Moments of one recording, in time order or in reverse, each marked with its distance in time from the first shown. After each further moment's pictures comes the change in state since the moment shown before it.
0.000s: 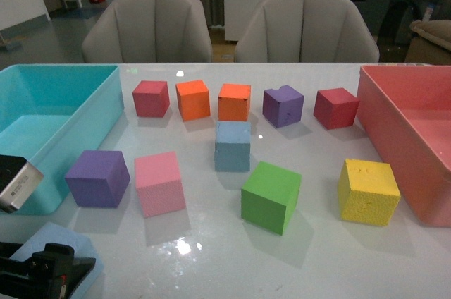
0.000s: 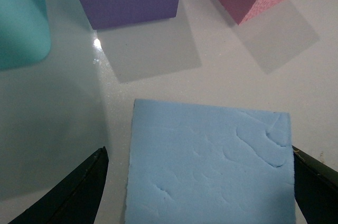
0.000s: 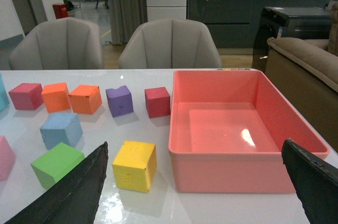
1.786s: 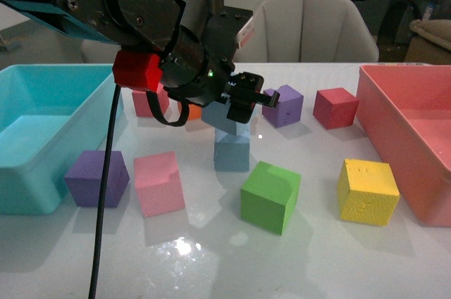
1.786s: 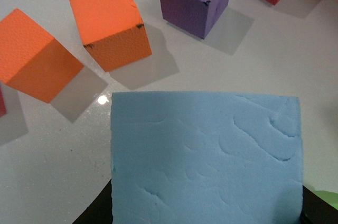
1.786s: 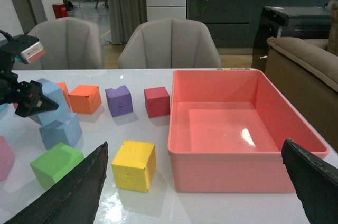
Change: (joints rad) left arm -0.406 0.383 1.075 -0.582 -0.216 -0.003; right arm 0.000 0.000 0.000 0.000 0.000 0.000
